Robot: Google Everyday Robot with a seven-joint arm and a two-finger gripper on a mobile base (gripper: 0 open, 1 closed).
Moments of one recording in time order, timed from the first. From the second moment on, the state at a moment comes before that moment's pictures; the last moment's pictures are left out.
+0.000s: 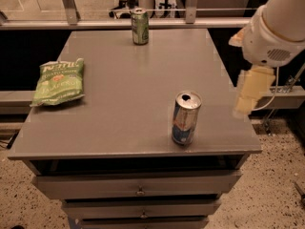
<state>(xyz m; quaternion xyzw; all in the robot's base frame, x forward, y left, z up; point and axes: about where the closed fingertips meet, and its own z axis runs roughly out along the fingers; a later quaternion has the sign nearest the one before) 0.484 -0.196 0.954 -0.64 0.75 -0.06 0.17</state>
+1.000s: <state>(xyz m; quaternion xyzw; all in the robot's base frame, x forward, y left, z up) 0.622 -0.119 0.964 -0.61 0.73 -0.07 0.30</state>
